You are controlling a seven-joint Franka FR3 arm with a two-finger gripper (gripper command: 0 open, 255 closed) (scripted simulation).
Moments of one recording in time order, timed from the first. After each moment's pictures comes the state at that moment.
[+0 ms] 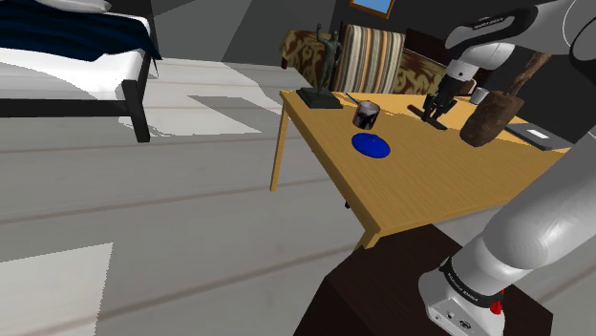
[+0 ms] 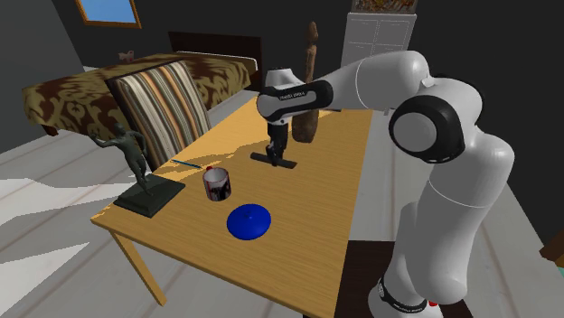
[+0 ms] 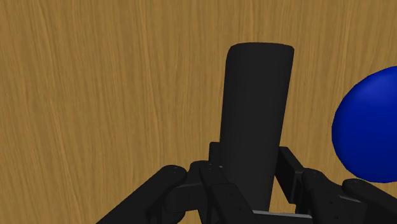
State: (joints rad) arm -0.23 0.03 -0.60 -1.96 0.09 1.94 -0.44
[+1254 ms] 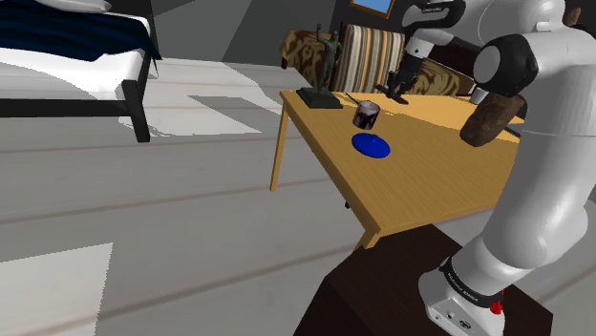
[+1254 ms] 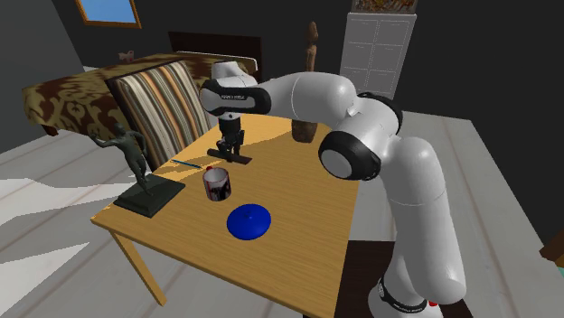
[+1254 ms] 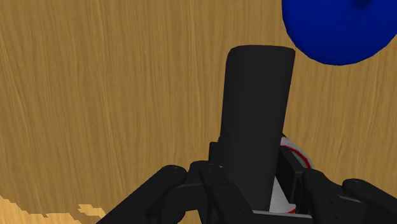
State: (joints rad) arm -0.24 0.45 -0.51 -1.37 0.29 1.73 -0.34
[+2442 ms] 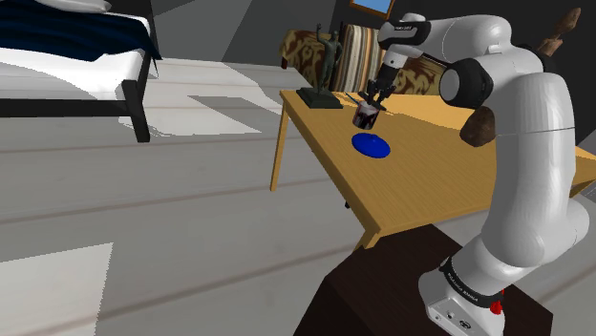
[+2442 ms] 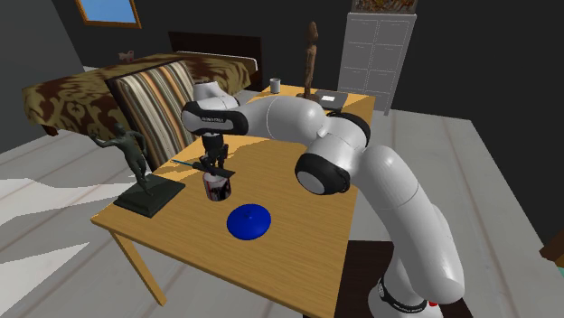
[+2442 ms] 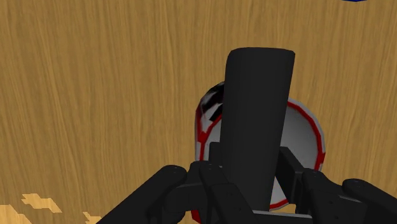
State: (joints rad) arm -0.27 0.68 -0.46 -1.17 0.36 1.75 -0.29
